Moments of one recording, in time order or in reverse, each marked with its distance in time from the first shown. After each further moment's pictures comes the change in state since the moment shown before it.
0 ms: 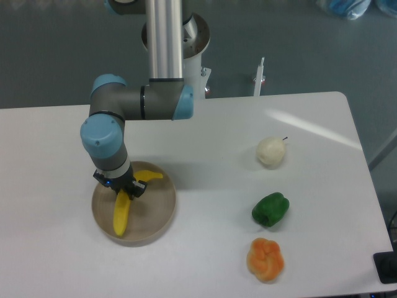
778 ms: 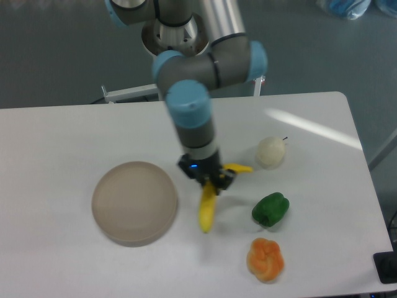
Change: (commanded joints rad) arm 0.362 0.066 0.110 -0.015 0.084 0.422
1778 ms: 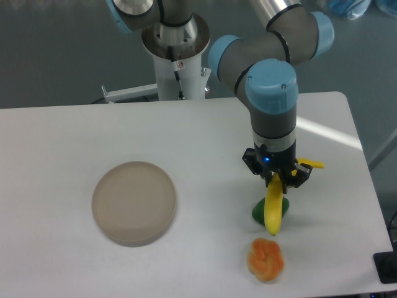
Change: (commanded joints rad) arm 0.054 -0.061 0.253 -0.216 -0.011 0.074
